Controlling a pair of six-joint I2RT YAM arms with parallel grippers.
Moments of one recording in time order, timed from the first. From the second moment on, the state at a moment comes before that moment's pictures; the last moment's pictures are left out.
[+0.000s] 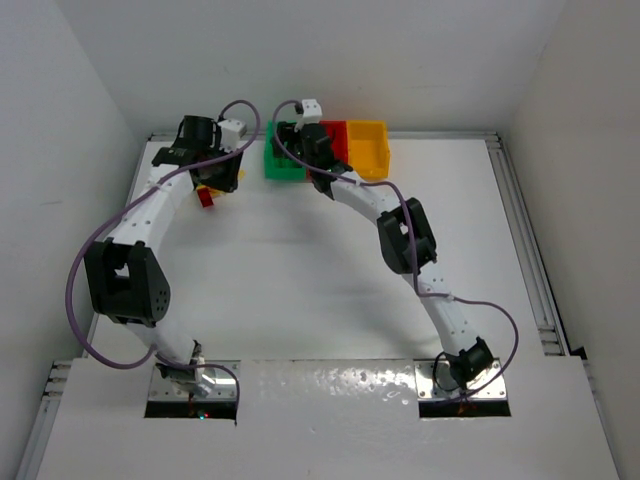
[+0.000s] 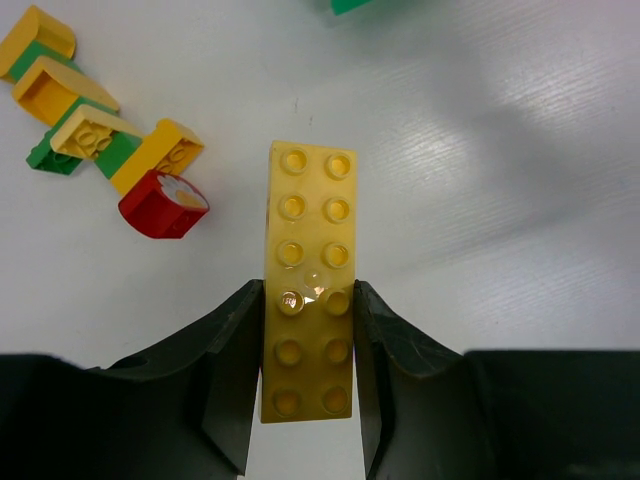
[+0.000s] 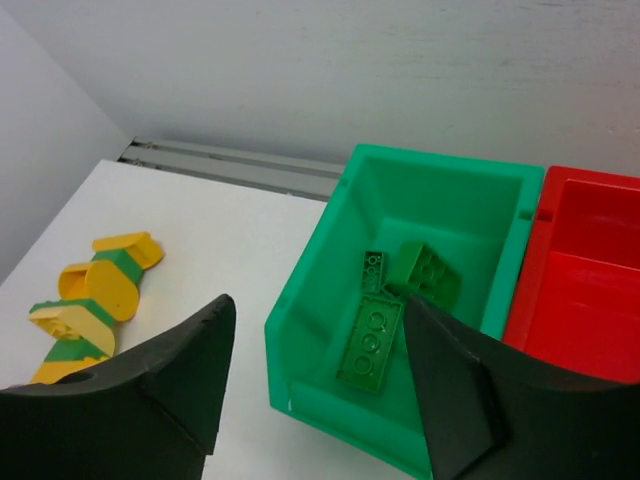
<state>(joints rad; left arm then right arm) -0.10 1.66 1.51 -0.71 0.11 0.21 0.58 2.62 2.24 0.26 0.12 0.30</state>
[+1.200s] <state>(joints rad) -0.15 1.63 1.53 -0.71 0.57 0.42 0.45 2.03 1.54 0.29 -0.49 0.92</state>
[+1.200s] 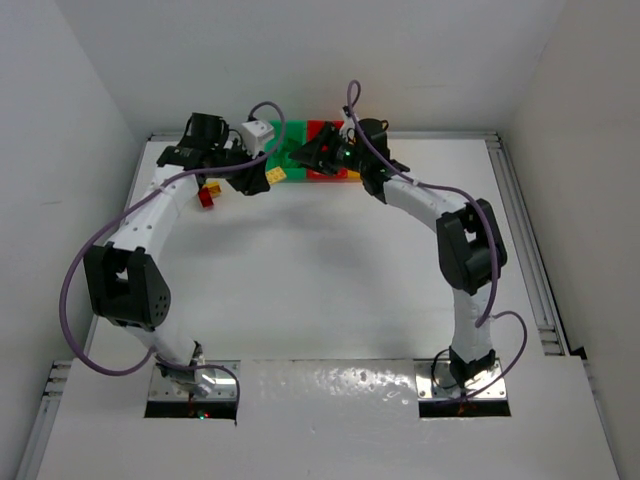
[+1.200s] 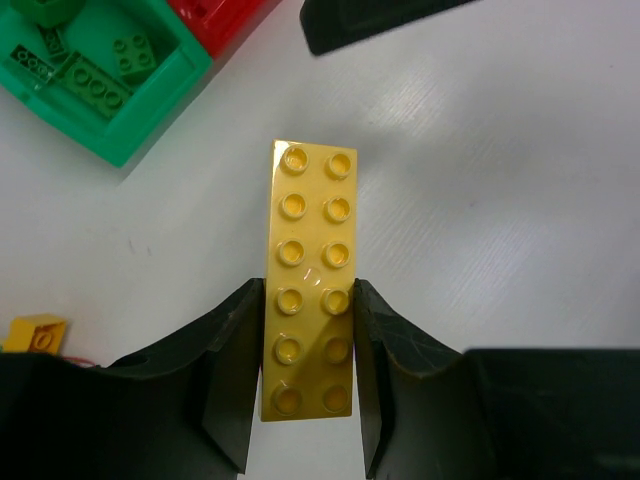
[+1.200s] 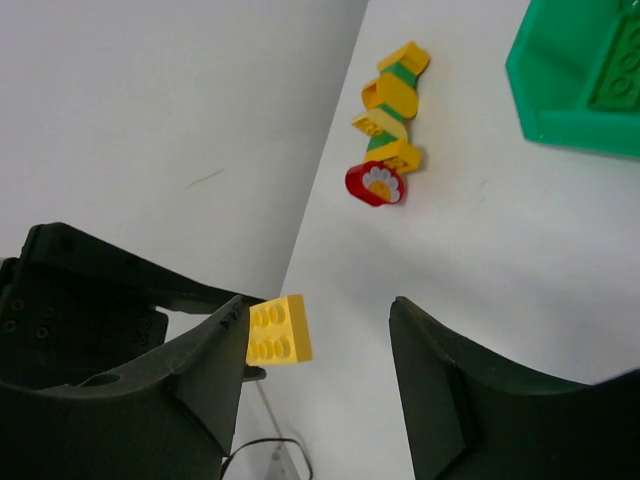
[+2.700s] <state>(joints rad) -0.16 1.66 1.57 -0.68 0.60 0.32 0.54 2.04 1.51 0.38 -0.55 0.95</state>
